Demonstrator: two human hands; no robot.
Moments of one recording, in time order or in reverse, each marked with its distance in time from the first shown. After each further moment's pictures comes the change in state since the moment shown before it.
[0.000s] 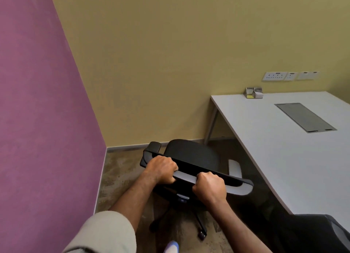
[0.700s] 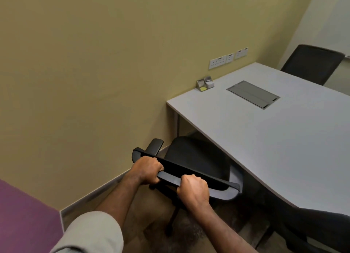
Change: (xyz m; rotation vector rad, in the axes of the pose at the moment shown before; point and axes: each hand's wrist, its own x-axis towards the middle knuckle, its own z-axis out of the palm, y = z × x) left_hand 0.269 -0.169 -0.026 0.082 -0.025 0.400; right_hand 0.224 -0.029 -0.017 0.173 -0.002 0.417
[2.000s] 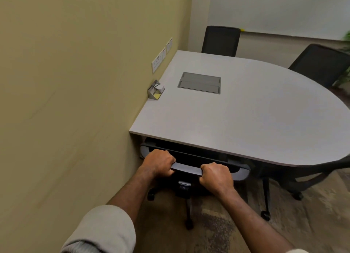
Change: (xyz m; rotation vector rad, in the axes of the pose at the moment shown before) left_hand 0.265 -0.244 -0.024 0.114 0.099 0.695; right_hand 0.258 -0.087 0.009 -0.157 0.144 0.534
